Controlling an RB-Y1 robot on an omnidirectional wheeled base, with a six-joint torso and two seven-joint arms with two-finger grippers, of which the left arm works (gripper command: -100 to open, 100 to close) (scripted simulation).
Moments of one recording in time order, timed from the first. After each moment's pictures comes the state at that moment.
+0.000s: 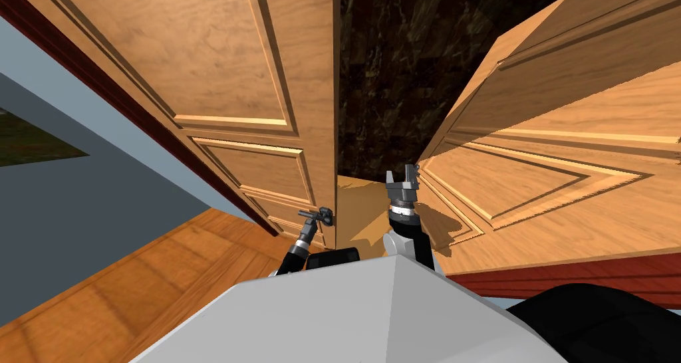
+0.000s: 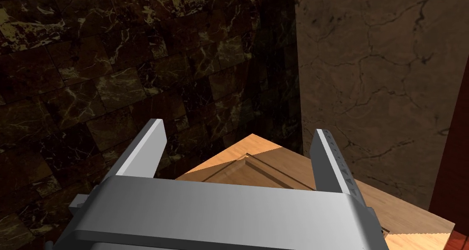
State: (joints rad) arm 0.47 0.23 -0.47 -1.72 0.07 -0.35 -0.04
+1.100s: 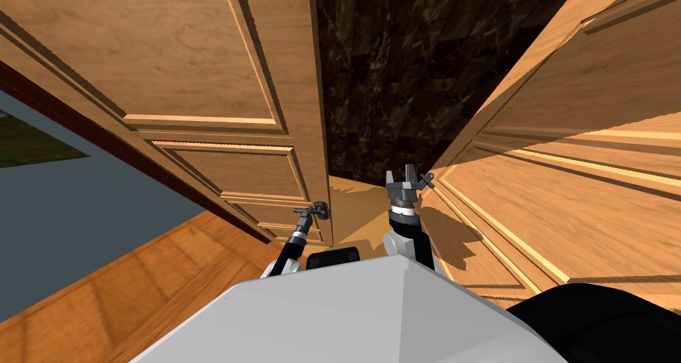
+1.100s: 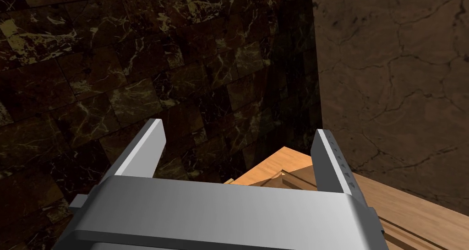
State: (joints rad) arm 0.40 0.15 -0.35 -1.67 0.09 -0.31 -0.06
